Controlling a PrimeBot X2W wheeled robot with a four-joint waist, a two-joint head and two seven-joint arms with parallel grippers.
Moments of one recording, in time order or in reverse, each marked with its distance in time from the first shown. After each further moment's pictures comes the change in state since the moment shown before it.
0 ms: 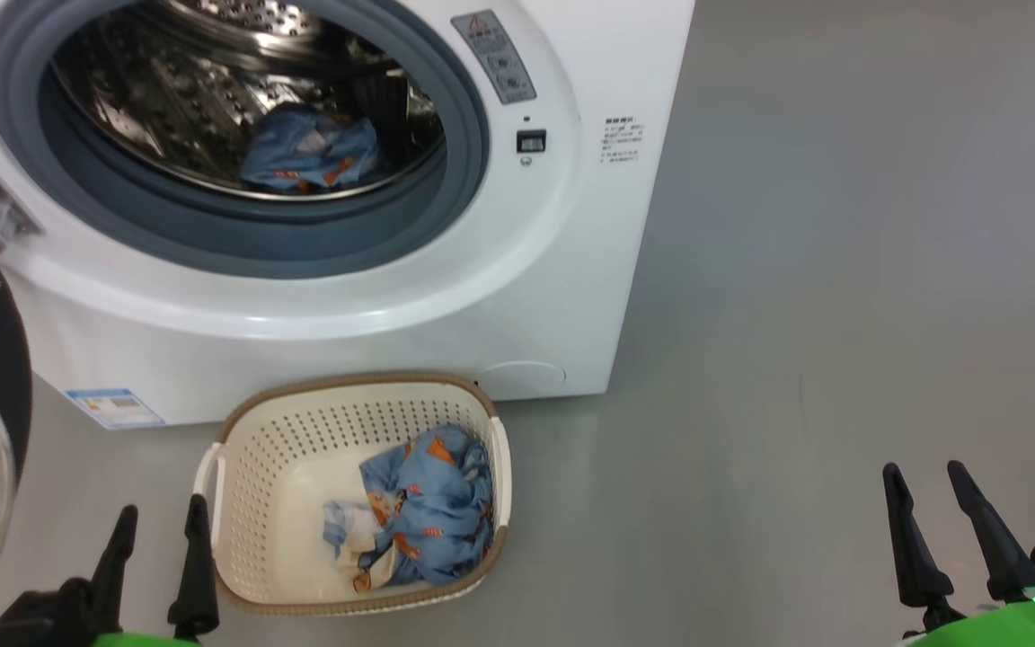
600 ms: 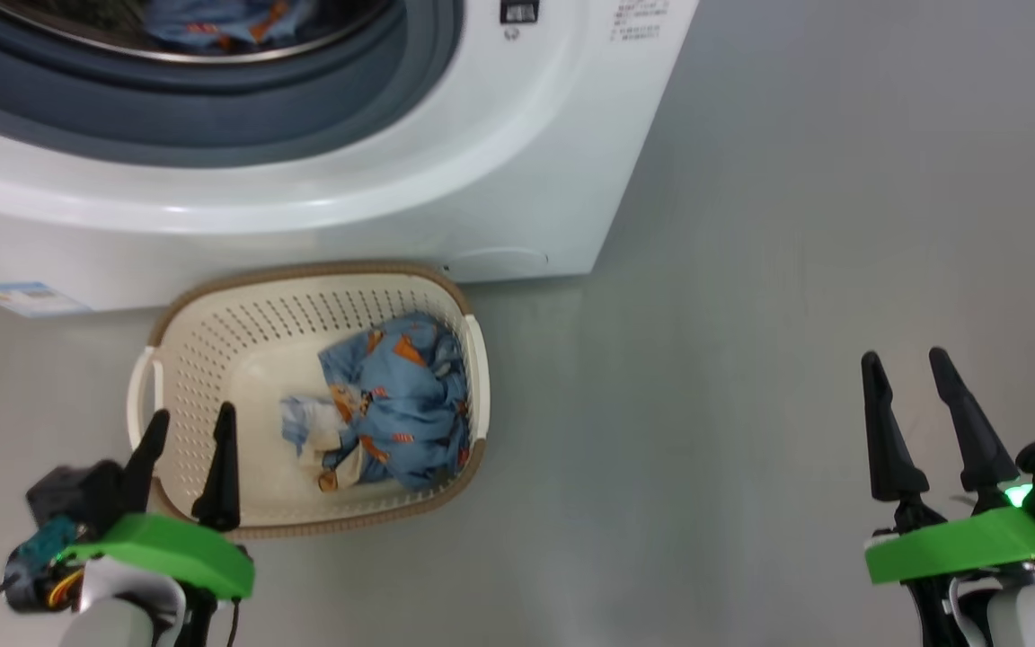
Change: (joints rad) left arm -0.292 0.080 -0.187 0.243 -0.125 0.000 0.000; right arm -0.178 0.060 0.002 -0.036 -0.038 0.000 0.000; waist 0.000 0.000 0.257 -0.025
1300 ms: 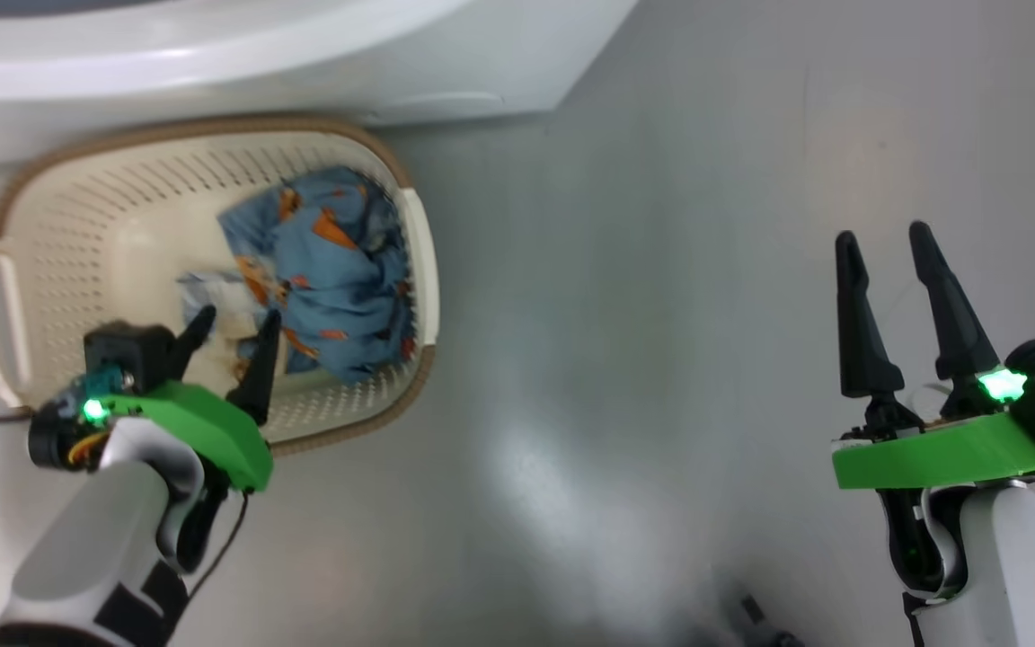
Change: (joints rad) left arm -0.384 0.088 -0.409 0.318 -0.199 0.000 0.000; right arm -0.173 0.035 0.043 -0.043 -0.015 0.000 0.000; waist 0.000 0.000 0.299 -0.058
